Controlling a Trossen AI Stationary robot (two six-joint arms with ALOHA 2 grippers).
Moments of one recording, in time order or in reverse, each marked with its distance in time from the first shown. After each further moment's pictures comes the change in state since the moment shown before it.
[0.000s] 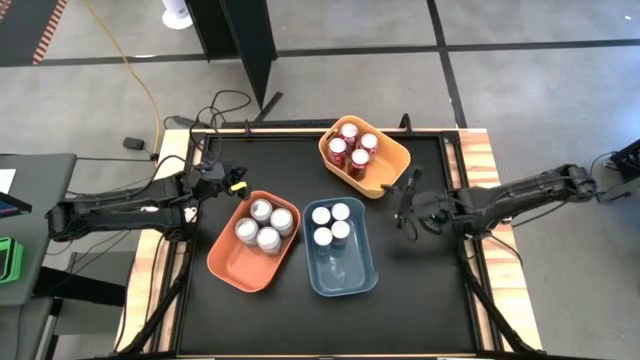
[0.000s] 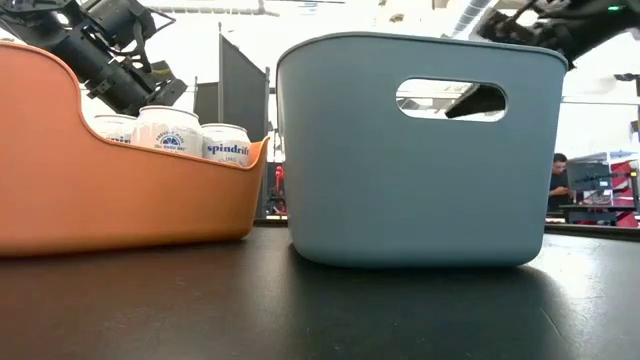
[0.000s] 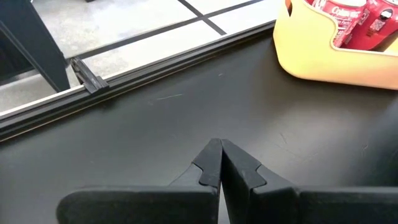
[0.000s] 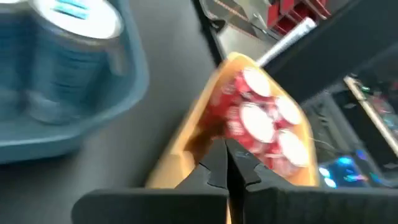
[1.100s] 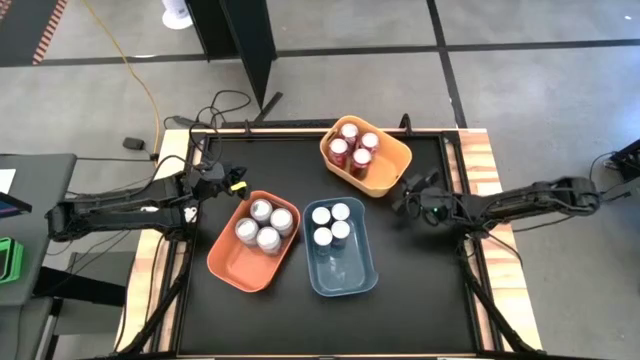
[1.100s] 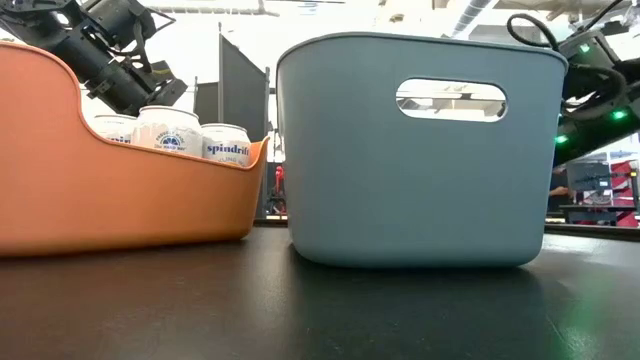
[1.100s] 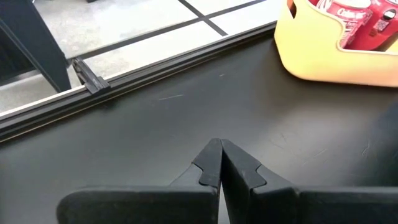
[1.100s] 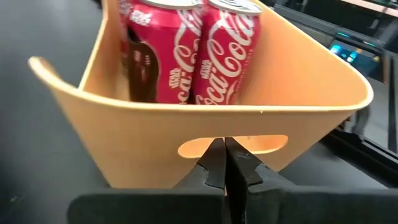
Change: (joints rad) left arm 0.000 0.000 0.000 0.001 -0.004 -0.002; right arm -0.258 0.008 -0.451 0.550 -0.003 0.449
